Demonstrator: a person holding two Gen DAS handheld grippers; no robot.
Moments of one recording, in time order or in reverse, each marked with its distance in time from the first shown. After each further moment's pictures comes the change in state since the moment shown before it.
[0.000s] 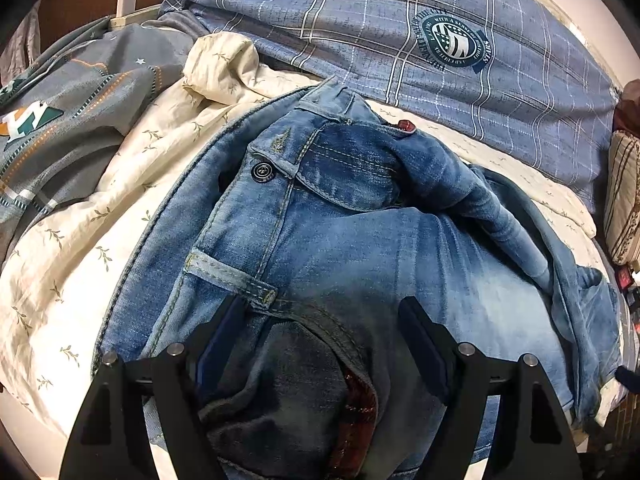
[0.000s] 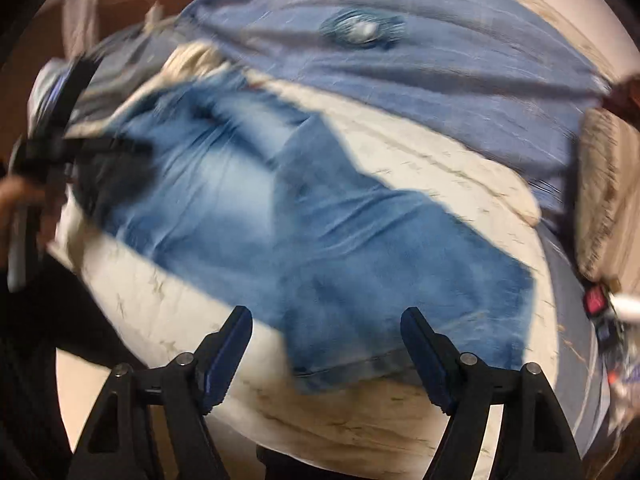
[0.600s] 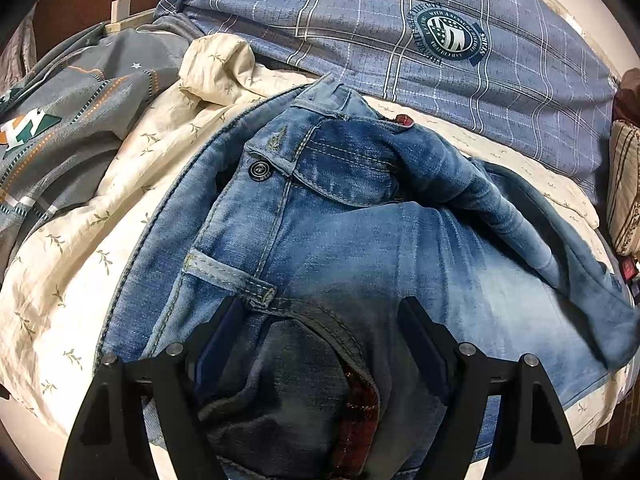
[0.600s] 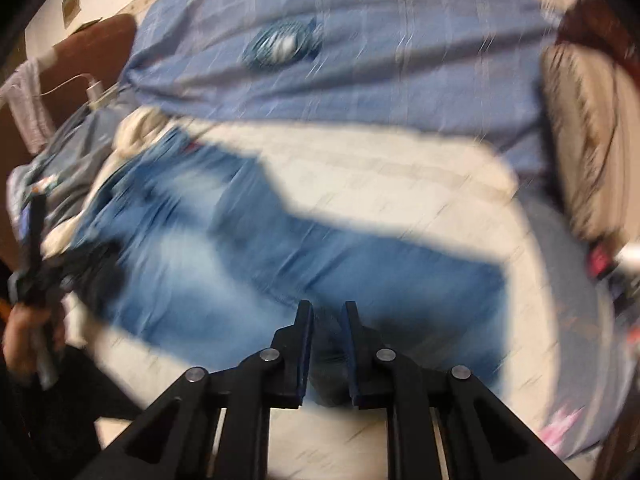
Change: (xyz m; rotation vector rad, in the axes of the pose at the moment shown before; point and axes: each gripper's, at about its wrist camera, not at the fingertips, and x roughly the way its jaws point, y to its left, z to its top) left arm 0.002 -0.003 -0.001 0.022 0.004 0.010; right arm -0.011 -0.107 0.059 0.288 -0.034 -0.012
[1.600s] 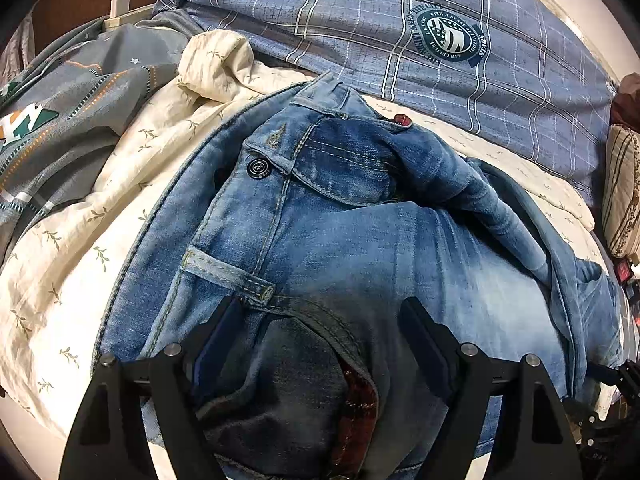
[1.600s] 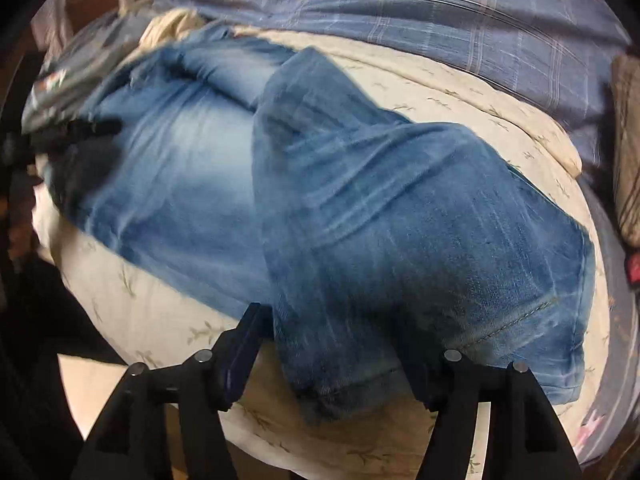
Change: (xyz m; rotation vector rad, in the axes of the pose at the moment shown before) left arm 0.000 0.001 -0.001 -0.011 0.002 -0.019; right arm 0.077 0.078 -0.082 -0.192 0.186 0.072
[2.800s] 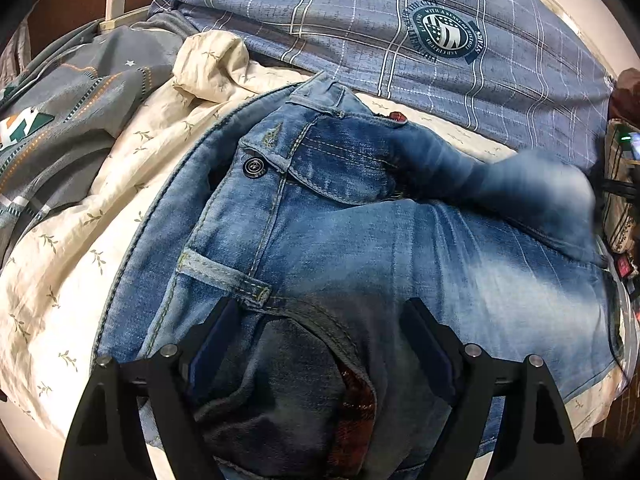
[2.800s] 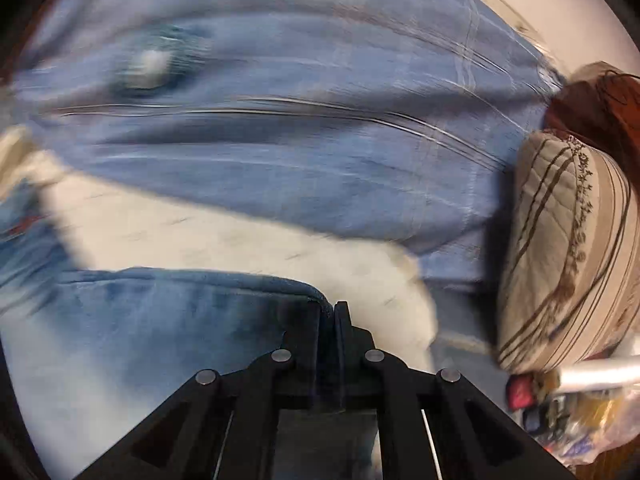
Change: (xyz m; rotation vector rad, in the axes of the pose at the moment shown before) left arm 0.002 -0.005 -0.003 0.014 -0.005 0.002; right arm 0.047 -0.206 0.211 0.192 -0.106 -0.450
